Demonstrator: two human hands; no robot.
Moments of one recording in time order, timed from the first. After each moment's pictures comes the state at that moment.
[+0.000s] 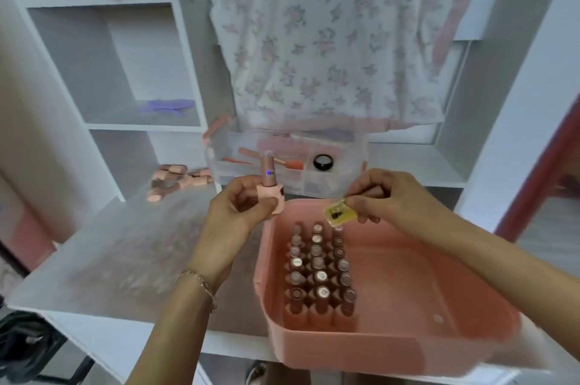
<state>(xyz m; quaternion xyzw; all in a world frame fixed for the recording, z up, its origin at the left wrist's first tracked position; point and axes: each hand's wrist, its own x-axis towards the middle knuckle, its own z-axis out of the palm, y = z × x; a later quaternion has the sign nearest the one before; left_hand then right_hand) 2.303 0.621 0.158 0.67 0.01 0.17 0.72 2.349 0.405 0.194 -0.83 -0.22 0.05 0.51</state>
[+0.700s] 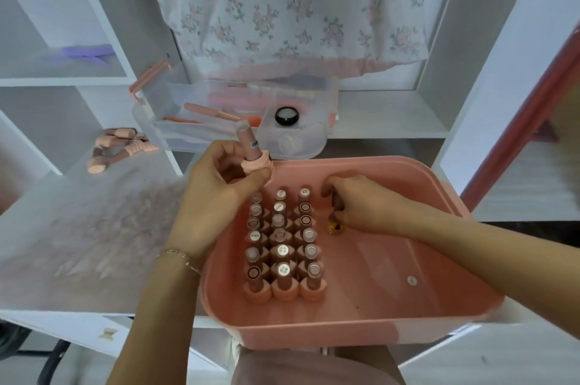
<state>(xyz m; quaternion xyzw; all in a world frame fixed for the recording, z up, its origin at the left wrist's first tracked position) 2.338 0.579 0.136 0.74 -0.01 0.17 0.65 2.401 0.382 0.112 -0.95 -0.24 0.11 0.15</state>
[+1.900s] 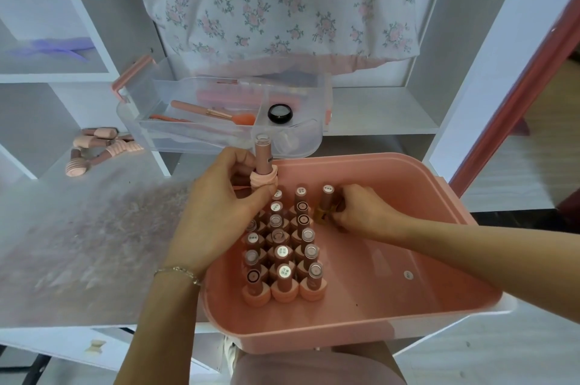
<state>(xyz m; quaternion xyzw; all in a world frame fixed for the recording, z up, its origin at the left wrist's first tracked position) 2.336 0.581 0.128 0.83 -0.06 0.15 0.54 2.398 0.380 0.078 -0.95 -0.10 0.10 0.28</state>
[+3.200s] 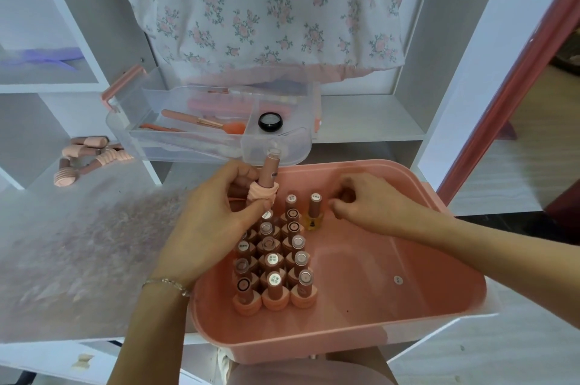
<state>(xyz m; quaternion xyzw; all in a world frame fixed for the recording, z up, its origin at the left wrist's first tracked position) 2.335 0.583 0.125 0.85 -0.09 0.10 0.51 2.383 0.364 0.119 -0.94 -0.17 0.05 0.29</state>
